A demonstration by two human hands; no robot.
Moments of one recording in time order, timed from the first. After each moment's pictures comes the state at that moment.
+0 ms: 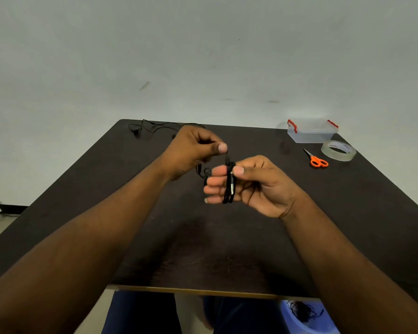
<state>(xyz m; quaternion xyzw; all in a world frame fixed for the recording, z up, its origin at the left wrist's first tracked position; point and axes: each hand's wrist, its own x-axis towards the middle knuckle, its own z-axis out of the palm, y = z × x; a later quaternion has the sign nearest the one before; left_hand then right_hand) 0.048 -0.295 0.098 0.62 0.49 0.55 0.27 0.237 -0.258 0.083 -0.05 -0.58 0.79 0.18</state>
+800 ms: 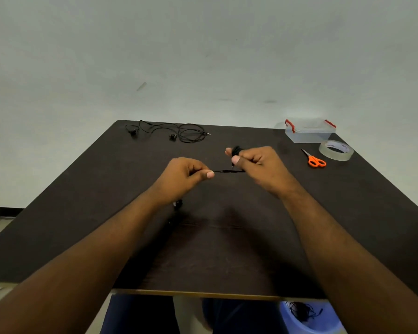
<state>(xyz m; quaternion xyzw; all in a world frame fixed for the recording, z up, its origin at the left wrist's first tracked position) 0.034 -0.303 0.042 0.65 0.62 0.42 0.14 0.227 -0.200 0.066 -0.26 -0.82 0.39 0.33</state>
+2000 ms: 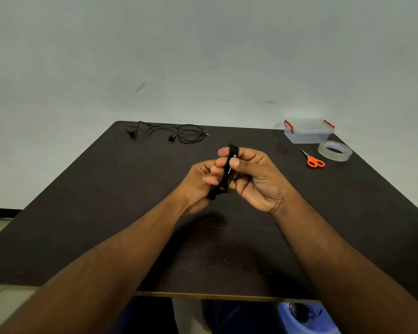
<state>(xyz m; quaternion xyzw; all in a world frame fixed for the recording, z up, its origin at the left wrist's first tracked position) 0.087 -0.288 0.038 0.43 0.44 0.61 0.50 0.222 -0.249 0.079 -0.06 -0.51 0.80 0.31</state>
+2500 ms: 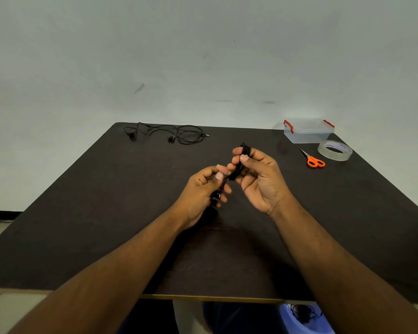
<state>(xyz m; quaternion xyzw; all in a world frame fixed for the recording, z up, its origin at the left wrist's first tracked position) 0.090 -0.300 0.020 0.45 0.48 0.60 0.45 0.221 -0.224 0.054 -0.13 -0.46 0.76 0.44</state>
